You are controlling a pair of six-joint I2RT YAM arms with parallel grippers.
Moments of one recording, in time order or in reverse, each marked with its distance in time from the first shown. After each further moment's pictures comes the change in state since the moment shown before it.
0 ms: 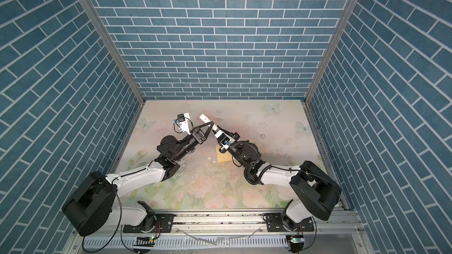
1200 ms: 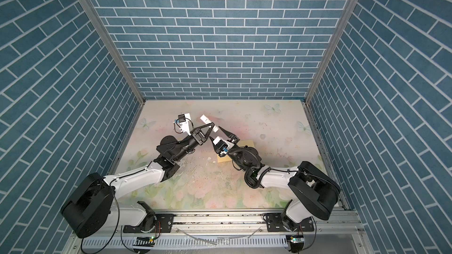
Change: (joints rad) left arm -0.004 -0.018 0.000 -0.033 0.015 -0.005; right arm 0.087 0.056 -0.071 0.183 0.132 -0.274
